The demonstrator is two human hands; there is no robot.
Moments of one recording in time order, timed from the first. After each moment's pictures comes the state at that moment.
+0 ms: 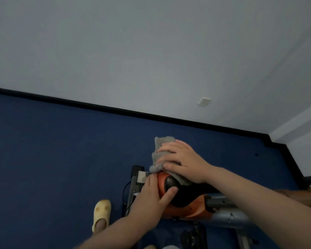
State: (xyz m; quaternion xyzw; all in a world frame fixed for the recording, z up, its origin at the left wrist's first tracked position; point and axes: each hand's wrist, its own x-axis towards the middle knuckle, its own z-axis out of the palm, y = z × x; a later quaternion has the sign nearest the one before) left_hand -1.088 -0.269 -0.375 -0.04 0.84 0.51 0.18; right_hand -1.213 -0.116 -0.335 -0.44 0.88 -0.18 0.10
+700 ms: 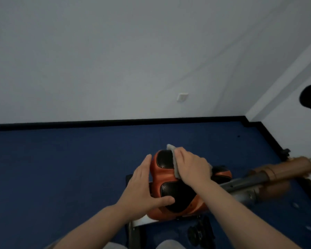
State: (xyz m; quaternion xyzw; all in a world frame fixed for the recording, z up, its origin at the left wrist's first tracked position) left_hand -1.141 -0.305 -0.377 0.14 0.85 0.47 0.18; right_hand -1.182 -0.114 -0.345 0.06 0.99 -0.10 0.04
